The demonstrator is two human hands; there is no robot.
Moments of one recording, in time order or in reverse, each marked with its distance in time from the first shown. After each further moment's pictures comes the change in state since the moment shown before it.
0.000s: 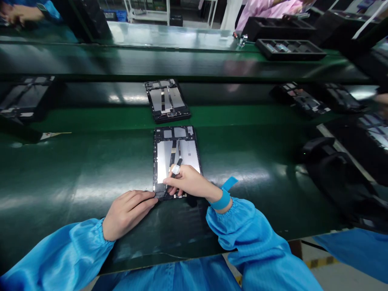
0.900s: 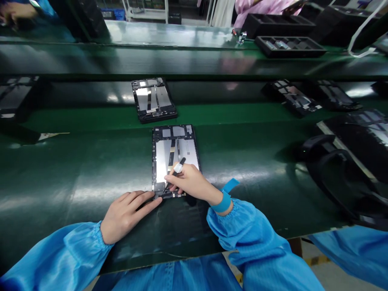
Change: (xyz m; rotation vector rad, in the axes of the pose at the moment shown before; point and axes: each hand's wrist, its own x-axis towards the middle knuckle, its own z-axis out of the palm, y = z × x) left_hand 0.006 0.006 -0.009 0.218 -0.107 0.079; right_hand -0.009 0.003 0.000 -0.013 0.133 -0.052
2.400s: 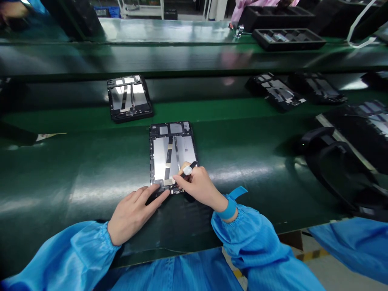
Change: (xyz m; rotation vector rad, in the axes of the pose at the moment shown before) left_hand 0.007 0.017 0.006 0.040 -0.114 -0.089; right_hand -0.022 0.017 -0.002 -0.133 0.240 -0.160
